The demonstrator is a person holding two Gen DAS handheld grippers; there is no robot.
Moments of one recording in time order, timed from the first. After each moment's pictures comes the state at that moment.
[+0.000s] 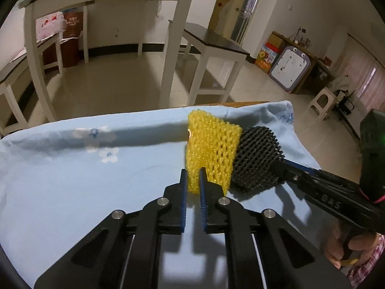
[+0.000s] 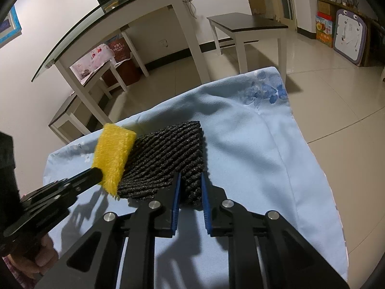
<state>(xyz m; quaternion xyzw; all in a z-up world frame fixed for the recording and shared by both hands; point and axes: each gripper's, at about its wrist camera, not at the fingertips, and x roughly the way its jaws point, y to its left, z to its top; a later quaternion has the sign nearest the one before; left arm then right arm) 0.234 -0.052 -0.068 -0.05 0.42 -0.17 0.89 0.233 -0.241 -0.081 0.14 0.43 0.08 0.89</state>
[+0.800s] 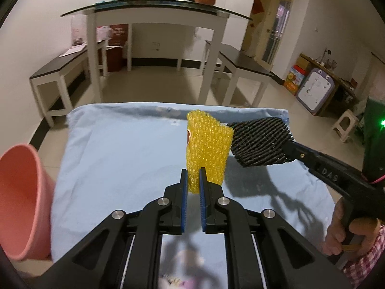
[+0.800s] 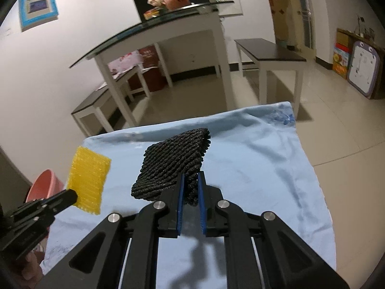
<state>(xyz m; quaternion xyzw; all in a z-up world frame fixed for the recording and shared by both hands) 0.091 -0.006 -0.009 -0.06 0.38 -0.06 0.92 0.140 -0.208 -0.014 0.09 0.37 0.14 0.91</state>
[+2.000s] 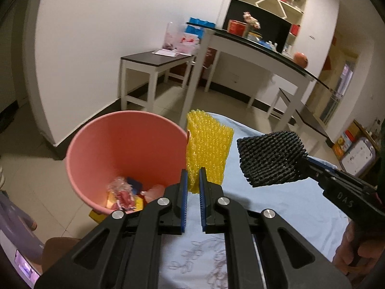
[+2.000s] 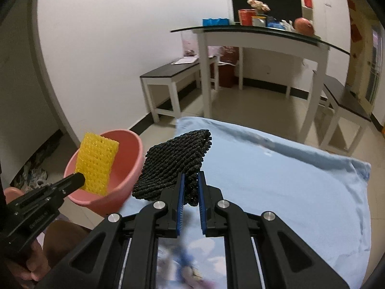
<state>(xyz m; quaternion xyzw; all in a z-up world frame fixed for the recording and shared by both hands) -0.038 0.148 0.017 -0.18 0.30 0.15 0.92 0.061 0.006 0.043 -0.05 0.34 0.31 0.89</state>
